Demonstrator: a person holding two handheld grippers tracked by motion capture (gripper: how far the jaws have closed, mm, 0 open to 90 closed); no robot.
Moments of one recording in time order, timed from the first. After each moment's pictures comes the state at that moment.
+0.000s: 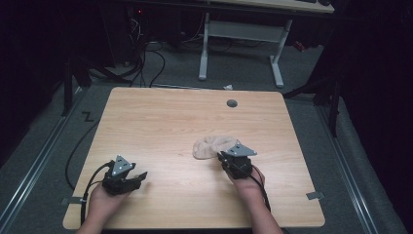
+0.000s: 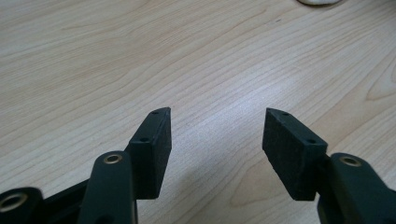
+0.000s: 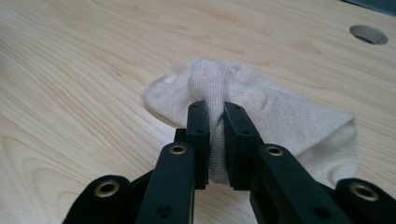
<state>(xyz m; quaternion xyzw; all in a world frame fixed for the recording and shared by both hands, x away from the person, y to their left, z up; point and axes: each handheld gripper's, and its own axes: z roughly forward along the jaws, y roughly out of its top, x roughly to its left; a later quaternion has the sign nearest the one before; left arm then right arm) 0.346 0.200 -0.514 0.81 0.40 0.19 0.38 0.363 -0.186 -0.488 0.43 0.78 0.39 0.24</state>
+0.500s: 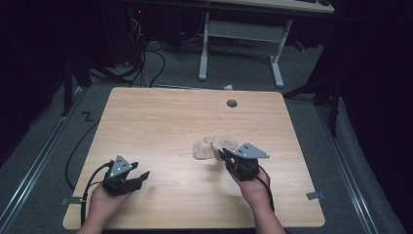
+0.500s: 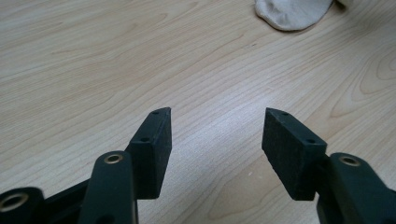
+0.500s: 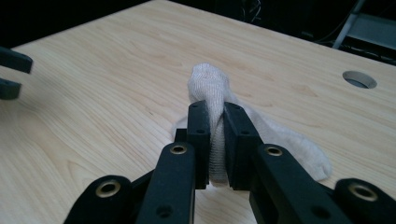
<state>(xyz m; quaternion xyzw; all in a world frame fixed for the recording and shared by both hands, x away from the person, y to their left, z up) 0.340 0.198 -0.503 0.81 0.38 0.19 0.41 0.341 -0.192 -0.450 0.40 0.76 0.45 0.25</state>
